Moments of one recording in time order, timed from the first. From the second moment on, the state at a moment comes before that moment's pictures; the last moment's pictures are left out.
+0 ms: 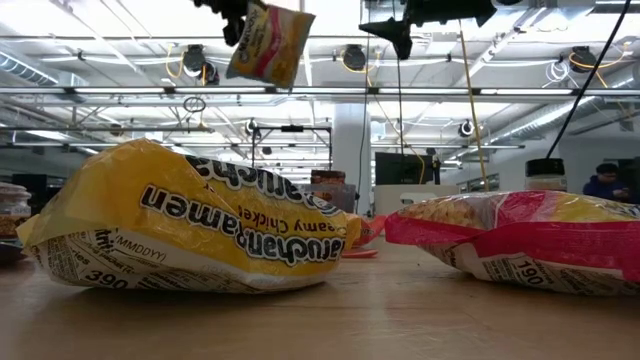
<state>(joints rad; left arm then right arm) 0.81 1.51 1.80 -0.97 0.89 0.14 -0.60 1.28 1.21 -0.03 -0.66 0.36</state>
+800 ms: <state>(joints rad) 0.94 1.25 1.27 -0.56 0.79 -0.01 -0.60 1.28 1.15 0.00 -0.60 0.40</state>
